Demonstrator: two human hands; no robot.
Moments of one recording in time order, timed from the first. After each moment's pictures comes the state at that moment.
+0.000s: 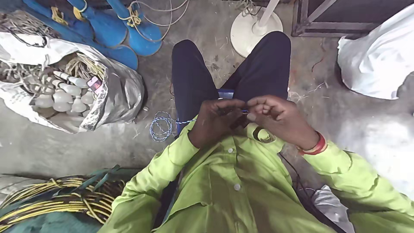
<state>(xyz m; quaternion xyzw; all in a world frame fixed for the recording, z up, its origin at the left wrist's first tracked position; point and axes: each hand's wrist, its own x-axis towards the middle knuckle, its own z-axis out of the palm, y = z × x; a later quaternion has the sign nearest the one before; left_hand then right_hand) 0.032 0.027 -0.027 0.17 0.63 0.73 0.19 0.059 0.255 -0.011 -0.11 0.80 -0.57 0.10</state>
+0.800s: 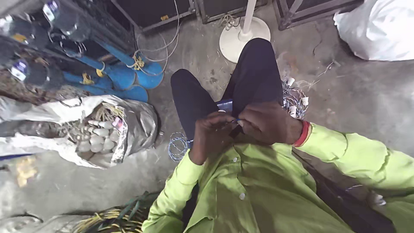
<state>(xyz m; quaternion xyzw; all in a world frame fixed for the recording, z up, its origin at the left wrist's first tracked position) 0.021 0.019 -0.027 0.21 0.69 0.68 0.16 0.046 0.242 -0.032 -0.31 0.88 -0.32 -0.16</state>
